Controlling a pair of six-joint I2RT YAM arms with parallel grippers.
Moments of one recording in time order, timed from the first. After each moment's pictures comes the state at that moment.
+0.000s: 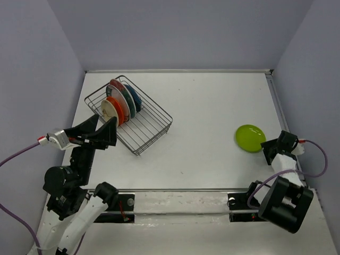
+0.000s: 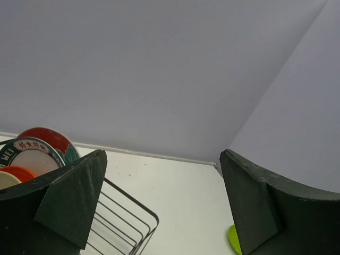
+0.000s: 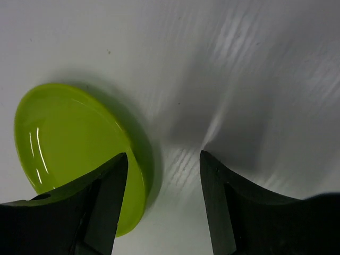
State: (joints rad) left arm -0.55 0.22 0.73 -0.07 -0.29 -0.37; right arm -0.50 0.99 0.42 -0.29 0.15 0.82
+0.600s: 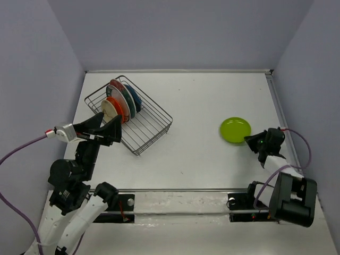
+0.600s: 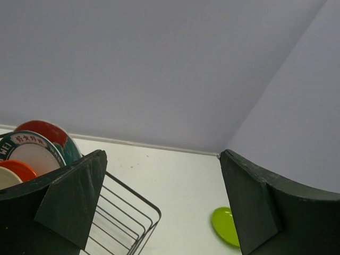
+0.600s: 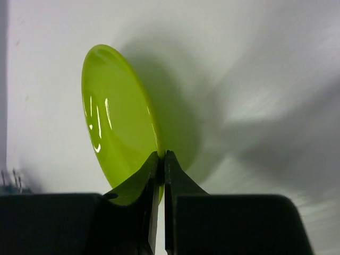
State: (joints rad) left arm -0.55 0.26 0.73 -0.07 -0.28 -0.37; right arm -0.39 1.17 0.28 0.22 -0.24 0.88
